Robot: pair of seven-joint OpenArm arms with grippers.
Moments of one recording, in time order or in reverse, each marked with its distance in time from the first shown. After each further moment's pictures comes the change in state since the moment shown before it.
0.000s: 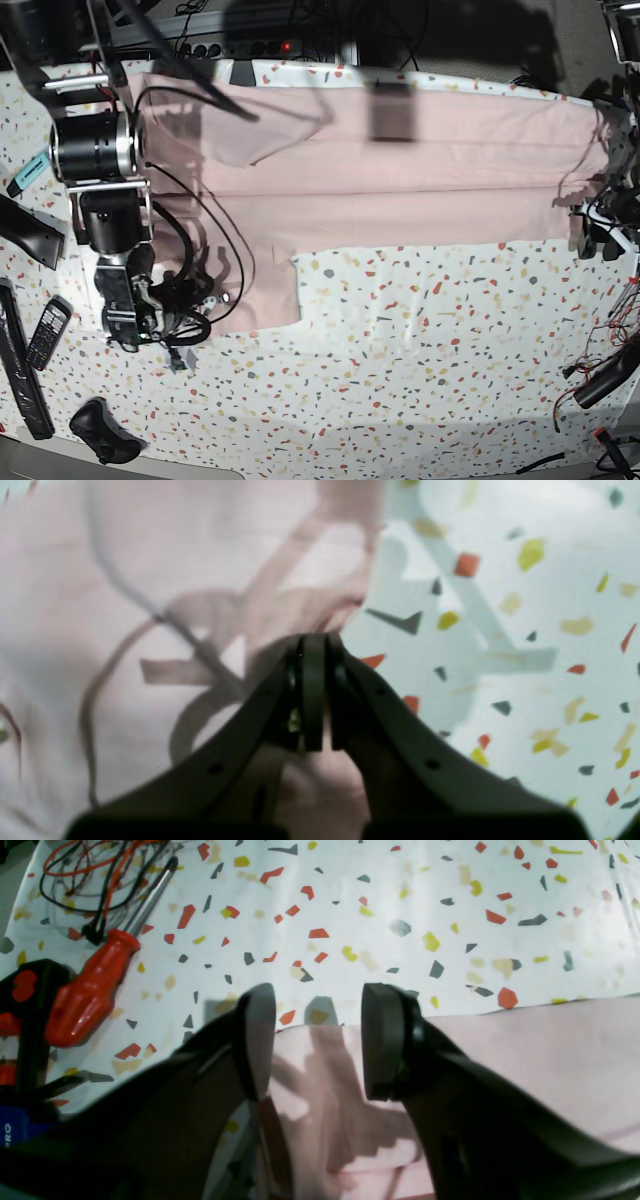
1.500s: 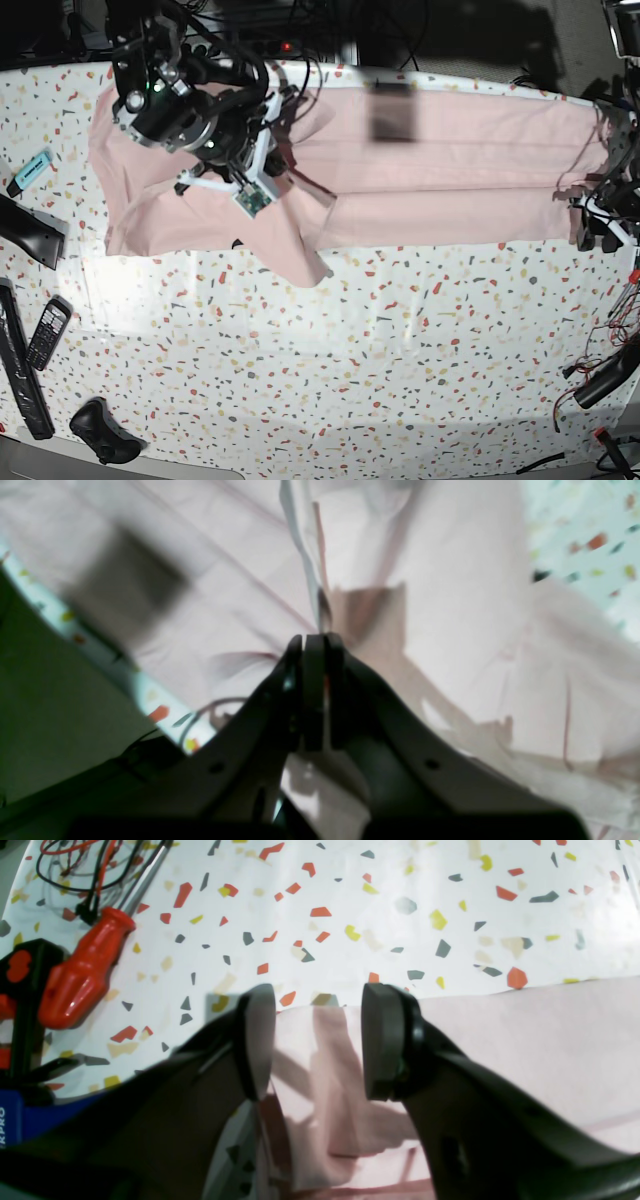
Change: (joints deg) left arm 1.2 0.0 0.0 0.0 0.4 0.0 0.0; right arm -55.6 0.0 -0.4 83.1 6.1 -1.4 -6.5
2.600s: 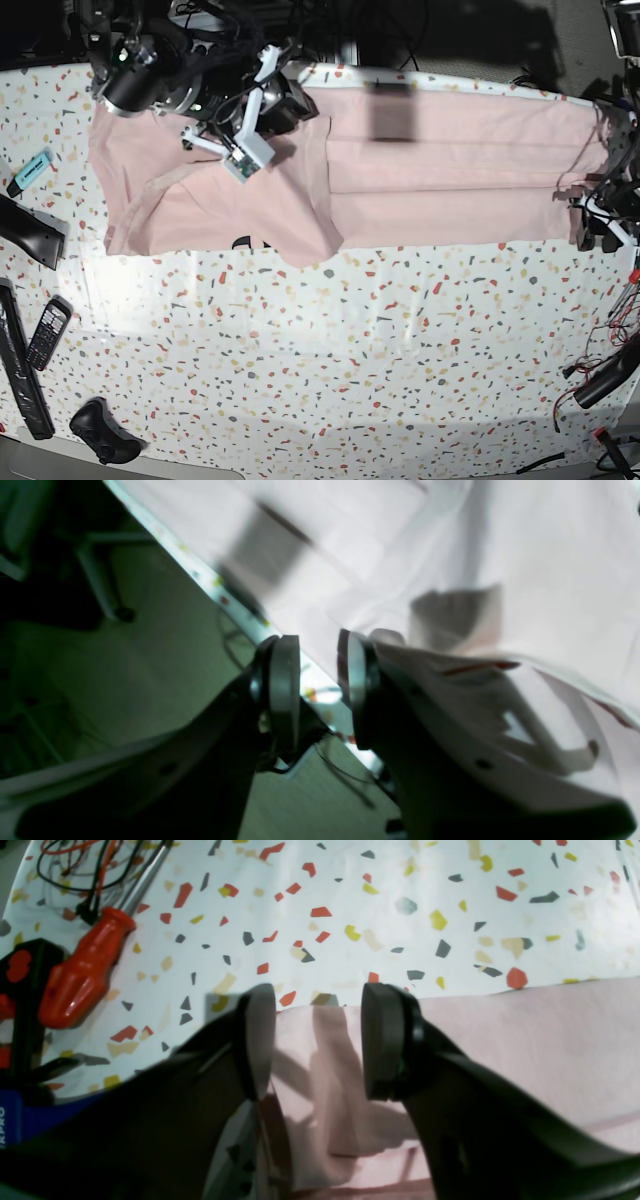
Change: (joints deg) left arm 0.0 0.0 0.0 0.0 0.0 0.0 0.0; right arm -5.7 0.1 5.9 6.7 21.2 2.8 -10.2
